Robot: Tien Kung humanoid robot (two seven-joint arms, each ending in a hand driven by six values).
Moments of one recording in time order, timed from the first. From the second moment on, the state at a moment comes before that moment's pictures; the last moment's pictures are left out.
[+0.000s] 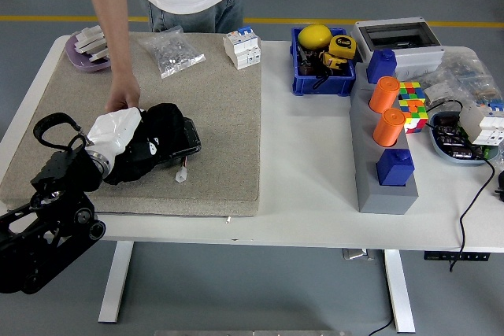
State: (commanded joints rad) left arm -0.41 0.40 -0.81 -1.35 1.95 0.13 0.54; right arm 0.14 -0.48 0.45 0.35 -0.29 0.00 -0.25
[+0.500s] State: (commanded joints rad) left arm -0.34 0.47 -0.89 -1.37 1.96 0.13 0.54; right arm 0.14 -0.48 0.46 0.35 -0.29 0.00 -0.25
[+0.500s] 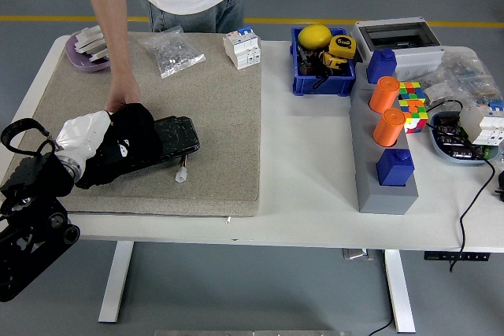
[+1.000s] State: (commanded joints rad) left arm -0.29 0.52 -0.95 -1.34 1.97 0.13 0.54; right arm 0.14 -0.48 0.46 0.35 -0.30 0.00 -0.25
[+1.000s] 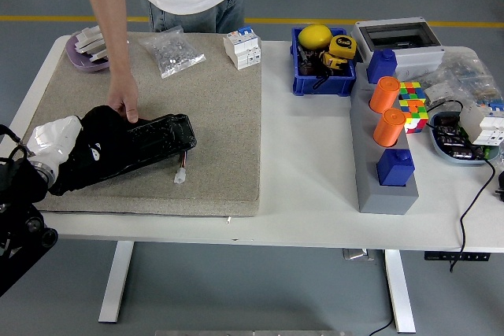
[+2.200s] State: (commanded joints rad) left arm -0.36 0.52 -1.00 -1.02 1.88 0.29 0.31; right arm 0.14 -0.48 0.47 0.36 -0.31 0.00 -0.25
